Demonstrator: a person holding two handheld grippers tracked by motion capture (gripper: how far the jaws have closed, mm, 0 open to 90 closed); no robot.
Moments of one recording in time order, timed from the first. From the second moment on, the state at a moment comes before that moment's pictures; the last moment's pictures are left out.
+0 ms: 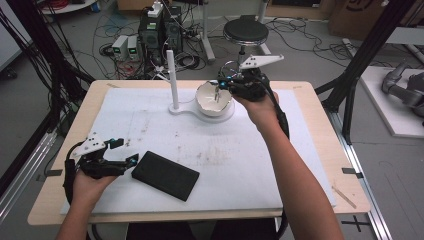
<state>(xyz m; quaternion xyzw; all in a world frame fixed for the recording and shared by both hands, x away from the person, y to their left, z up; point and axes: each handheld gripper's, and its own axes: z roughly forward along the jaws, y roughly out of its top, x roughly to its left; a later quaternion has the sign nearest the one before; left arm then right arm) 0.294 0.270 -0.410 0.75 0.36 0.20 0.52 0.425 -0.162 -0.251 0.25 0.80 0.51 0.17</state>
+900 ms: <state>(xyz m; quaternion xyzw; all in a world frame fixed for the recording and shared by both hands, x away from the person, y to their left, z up) 0.289 0.272 -0.407 0.75 0.35 0.20 0.52 0.486 -0.045 -0.242 0.19 0.84 0.49 0.13</state>
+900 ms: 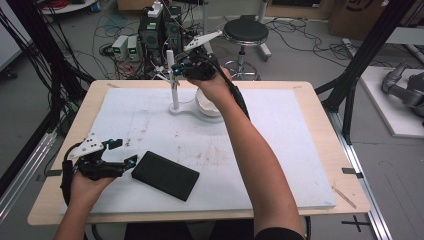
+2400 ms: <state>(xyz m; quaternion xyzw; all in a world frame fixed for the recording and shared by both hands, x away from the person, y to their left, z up) 0.291 0.272 -0.411 0.76 0.35 0.19 0.52 0.514 -0.037 -0.259 0.24 0.83 0.49 0.14</state>
